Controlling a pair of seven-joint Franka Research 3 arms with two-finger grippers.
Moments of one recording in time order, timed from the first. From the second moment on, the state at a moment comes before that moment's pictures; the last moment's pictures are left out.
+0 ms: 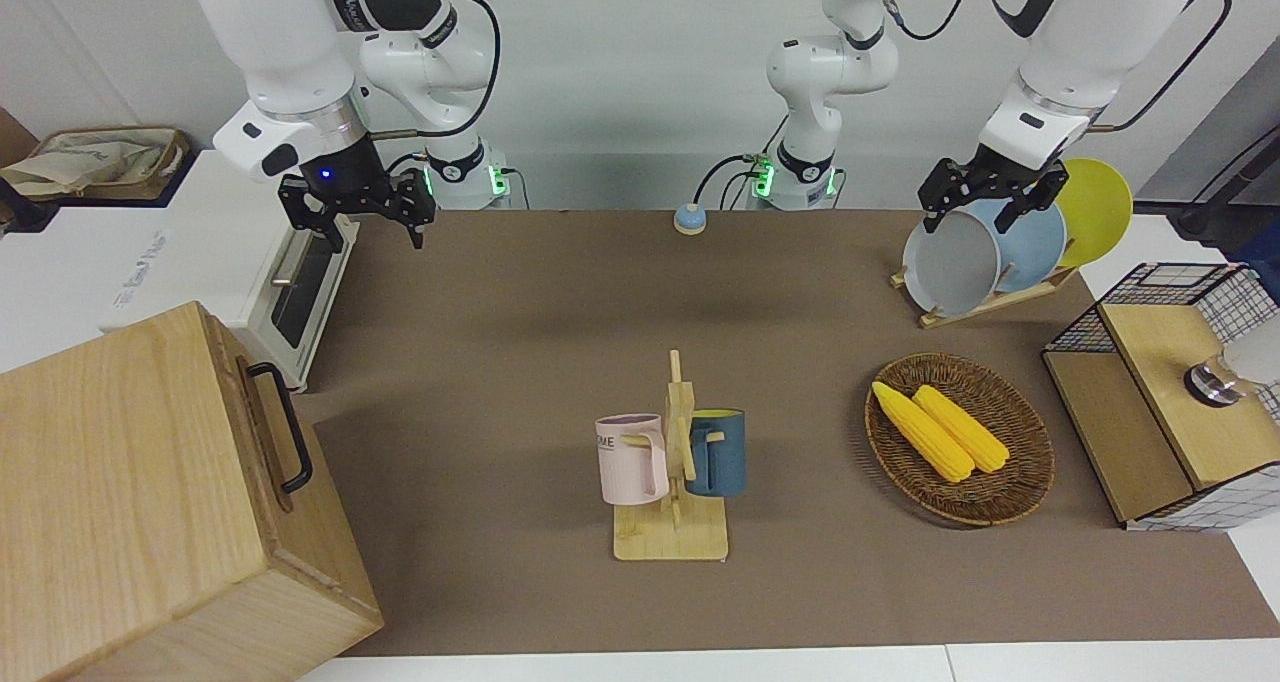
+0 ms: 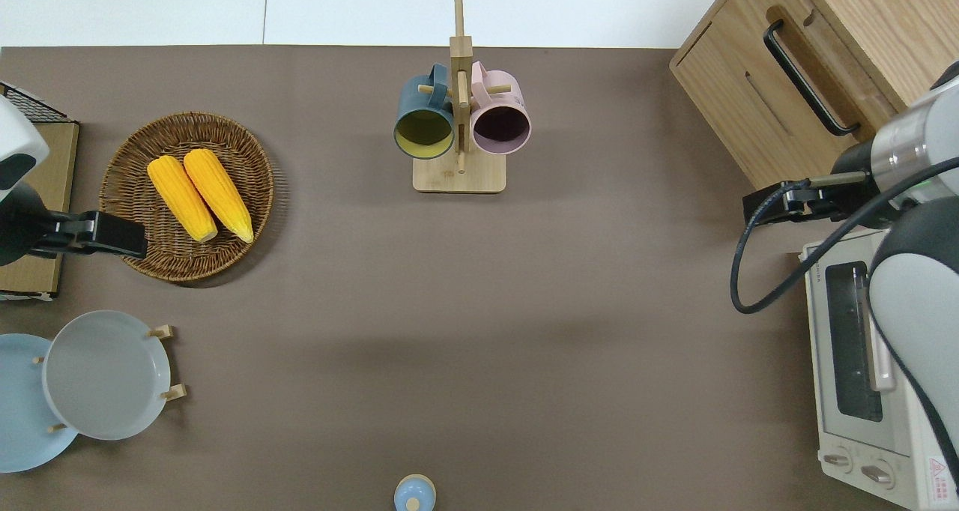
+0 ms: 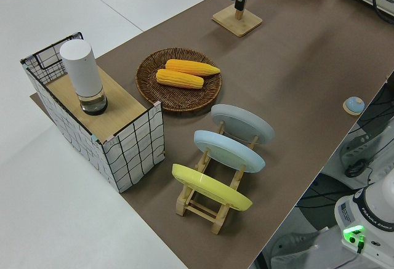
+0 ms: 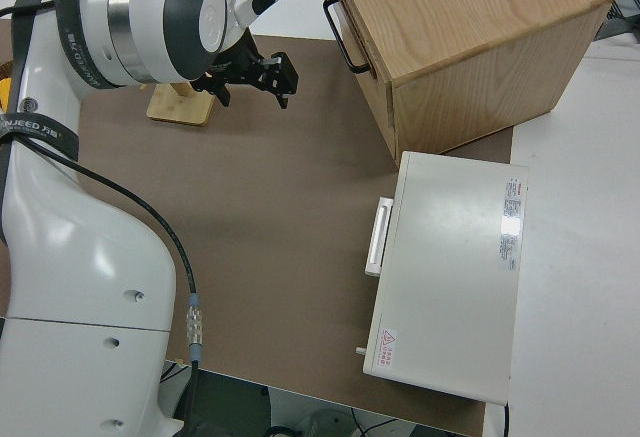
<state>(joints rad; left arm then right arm) 0.03 0.04 -0.06 -1.51 0.00 1.52 0.02 0.01 0.12 0.10 -1.43 -0.01 1.54 0.07</state>
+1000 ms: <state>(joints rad) 0.03 0.04 -0.06 -1.51 0.00 1.52 0.02 0.01 0.11 0.11 -1.40 -0.01 1.54 0.07</state>
